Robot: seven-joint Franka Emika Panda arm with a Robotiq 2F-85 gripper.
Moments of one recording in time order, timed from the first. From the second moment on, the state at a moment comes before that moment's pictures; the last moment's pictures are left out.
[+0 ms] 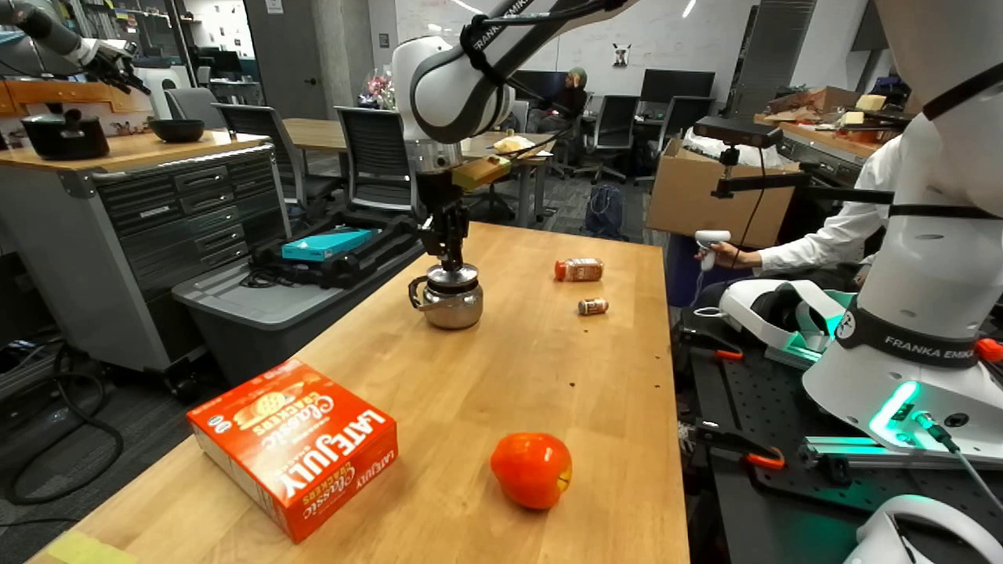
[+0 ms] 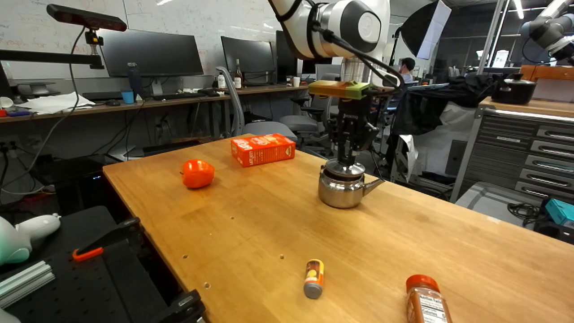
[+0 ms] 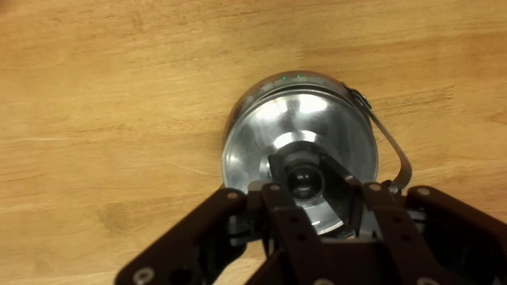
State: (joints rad) arm -0.04 0.60 -0.03 -1.68 -0.05 2.16 0.07
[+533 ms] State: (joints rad) arm -0.04 0.61 -0.03 -1.67 -0.05 2.17 0.07
